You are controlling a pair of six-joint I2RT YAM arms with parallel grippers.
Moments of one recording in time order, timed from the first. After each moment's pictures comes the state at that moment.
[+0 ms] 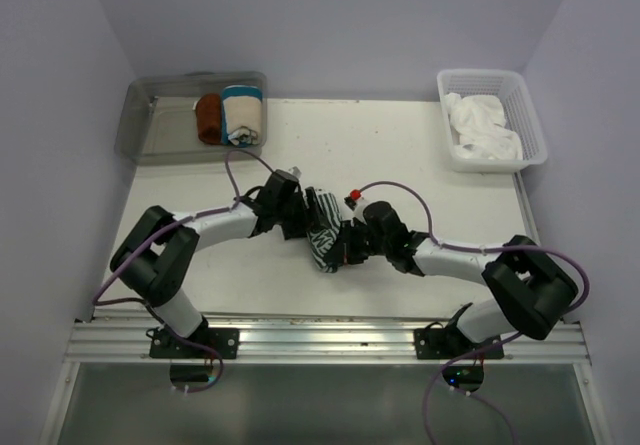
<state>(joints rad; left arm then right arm) -0.61 1.64 0.87 -0.09 0.21 -0.89 0.76 1.44 0.57 0.23 -0.35 0.73</state>
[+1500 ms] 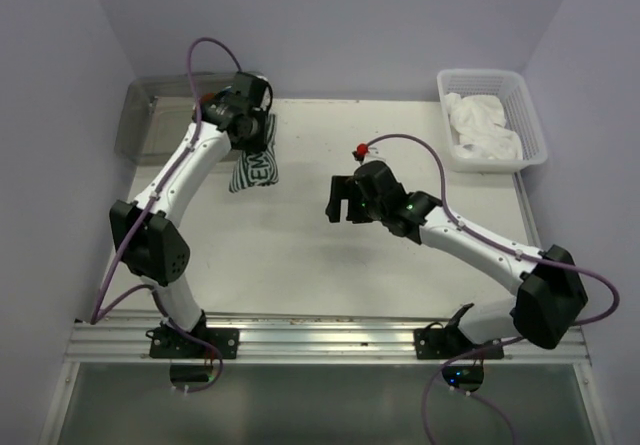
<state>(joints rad) -0.39 1.77 1.76 -0.93 -0.23 -0.25 0.76 1.35 1.00 -0.37 0.15 0.60</state>
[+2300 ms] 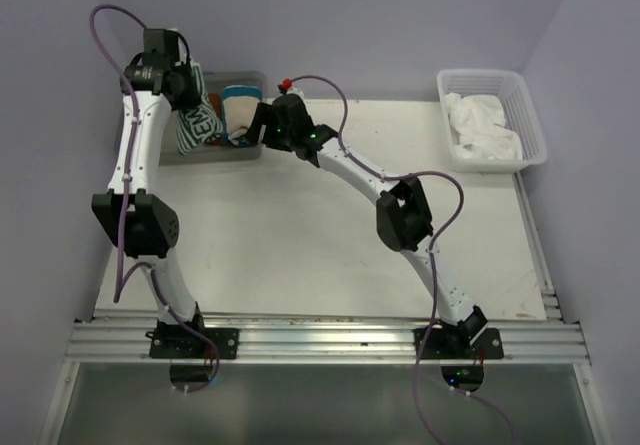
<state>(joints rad) 0.01 1.94 2.17 -1.00 -0.15 -0.22 0.73 2.46 2.32 -0.32 0.04 0.76</state>
